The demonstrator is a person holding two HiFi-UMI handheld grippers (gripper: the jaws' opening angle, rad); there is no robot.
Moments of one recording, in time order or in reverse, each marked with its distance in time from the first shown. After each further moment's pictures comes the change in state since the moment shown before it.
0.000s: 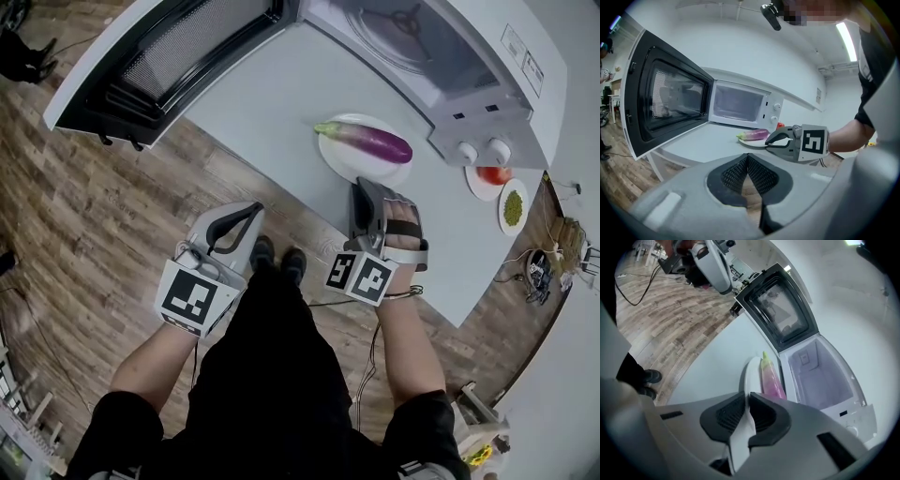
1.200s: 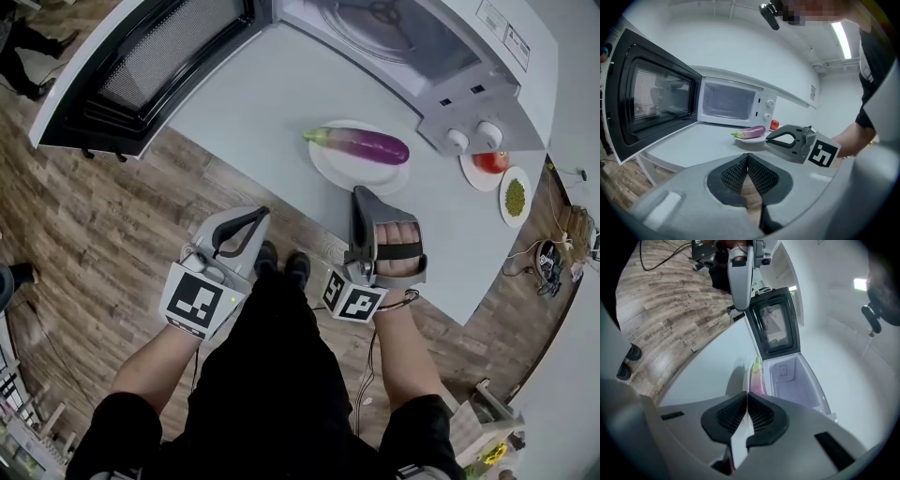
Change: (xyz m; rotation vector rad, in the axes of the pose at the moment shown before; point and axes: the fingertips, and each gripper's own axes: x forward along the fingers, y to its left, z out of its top) left arm 0.024 -0.027 0.001 0.036 0.020 -0.051; right arm -0.032 -0.011 -0.010 -0.173 -0.046 -0.299
